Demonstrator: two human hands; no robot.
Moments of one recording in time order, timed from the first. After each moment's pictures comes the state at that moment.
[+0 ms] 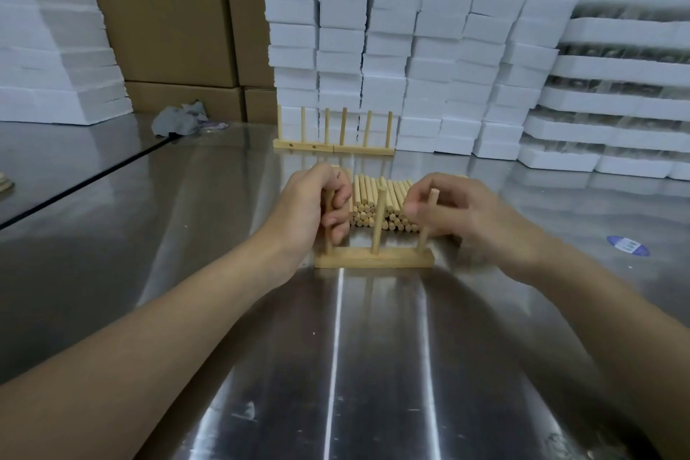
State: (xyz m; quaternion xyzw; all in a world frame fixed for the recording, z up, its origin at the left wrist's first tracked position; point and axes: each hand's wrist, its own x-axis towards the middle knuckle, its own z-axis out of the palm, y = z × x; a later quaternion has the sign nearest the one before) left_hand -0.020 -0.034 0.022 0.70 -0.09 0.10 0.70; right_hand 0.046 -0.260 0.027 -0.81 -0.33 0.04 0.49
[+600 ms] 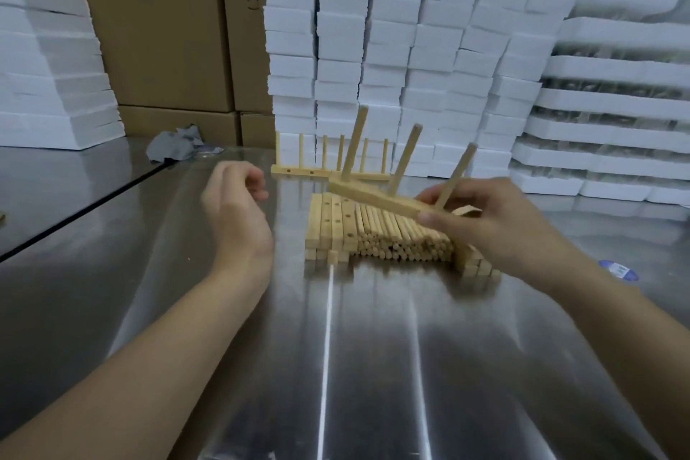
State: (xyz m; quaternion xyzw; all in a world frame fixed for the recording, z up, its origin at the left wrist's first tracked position) left_hand -0.005 0.013 0.028 0.55 0.10 0.45 0.70; right_hand 0.037 -0.259 0.064 -0.84 -0.30 -0.11 0.44
